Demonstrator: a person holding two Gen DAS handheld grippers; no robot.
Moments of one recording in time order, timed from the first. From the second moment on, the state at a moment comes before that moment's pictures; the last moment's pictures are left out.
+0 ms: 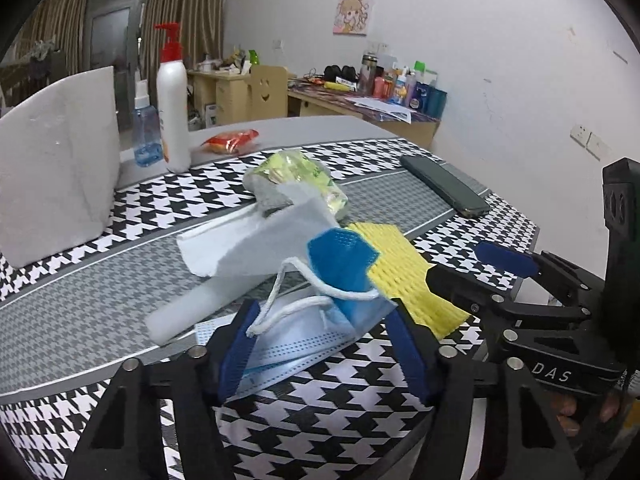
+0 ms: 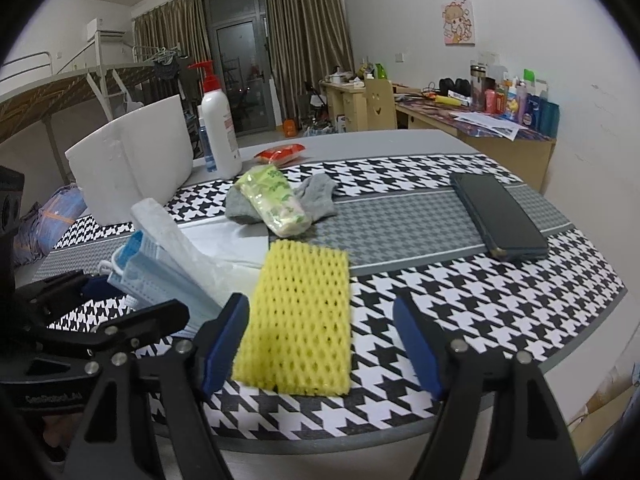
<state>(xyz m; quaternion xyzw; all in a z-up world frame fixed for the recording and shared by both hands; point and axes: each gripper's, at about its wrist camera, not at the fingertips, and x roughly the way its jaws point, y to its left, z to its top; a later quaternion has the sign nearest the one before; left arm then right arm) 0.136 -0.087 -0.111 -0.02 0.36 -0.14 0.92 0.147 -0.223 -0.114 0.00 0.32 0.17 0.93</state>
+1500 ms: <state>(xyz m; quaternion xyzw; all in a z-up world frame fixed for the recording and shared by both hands) 0.116 -0.080 -0.097 -0.03 0.34 -0.15 0.93 0.137 -0.206 -0.118 -0.03 0.36 0.22 0.91</state>
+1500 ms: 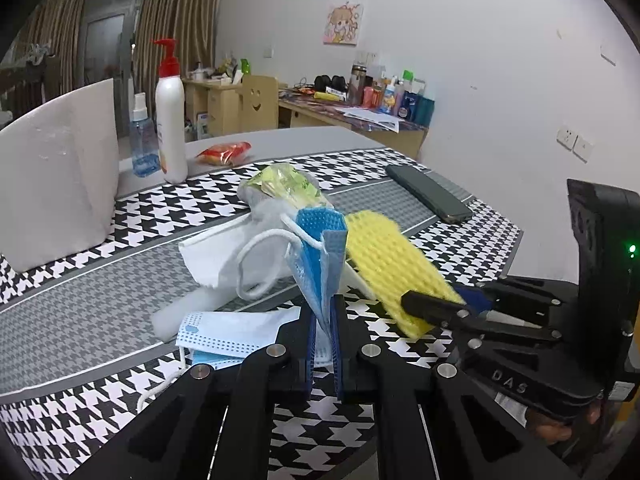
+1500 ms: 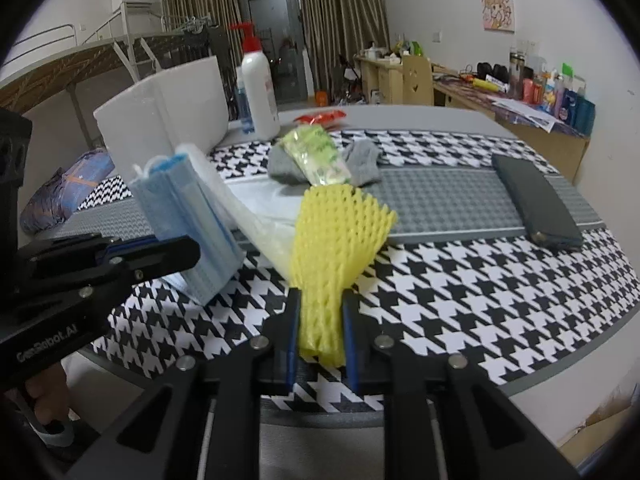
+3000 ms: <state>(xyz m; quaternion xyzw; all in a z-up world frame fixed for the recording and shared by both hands) 0.082 -0.015 -0.032 0.01 0.24 -0.04 0.97 0.133 -0.174 -0.052 -0.04 0.26 0.24 0.93</state>
